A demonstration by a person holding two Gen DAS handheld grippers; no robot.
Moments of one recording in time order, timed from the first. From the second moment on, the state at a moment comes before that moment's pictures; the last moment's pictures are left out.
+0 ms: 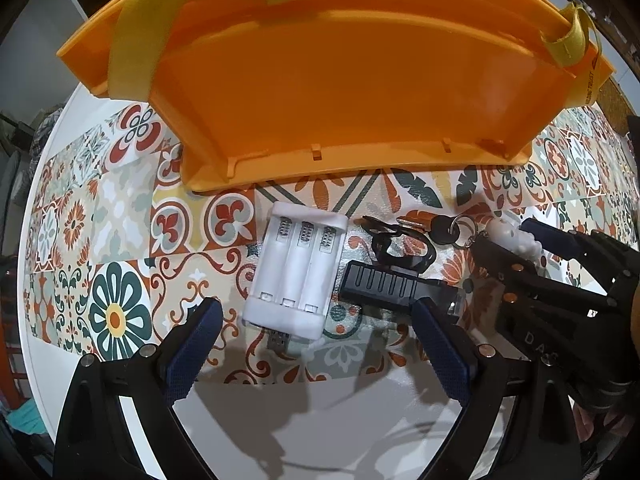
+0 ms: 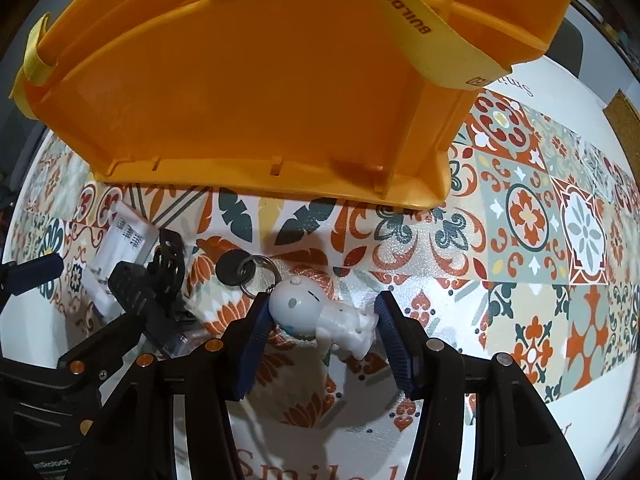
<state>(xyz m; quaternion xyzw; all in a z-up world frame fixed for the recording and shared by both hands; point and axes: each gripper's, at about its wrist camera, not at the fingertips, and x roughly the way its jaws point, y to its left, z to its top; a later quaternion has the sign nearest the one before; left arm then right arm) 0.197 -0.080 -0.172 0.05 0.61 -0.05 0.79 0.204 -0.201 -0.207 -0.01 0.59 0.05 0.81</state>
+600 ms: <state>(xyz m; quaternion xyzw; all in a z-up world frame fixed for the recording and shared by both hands) 0.177 -0.082 -0.155 0.02 0.58 -0.15 0.80 0.144 -0.239 -0.165 0.04 0.57 0.02 0.82</state>
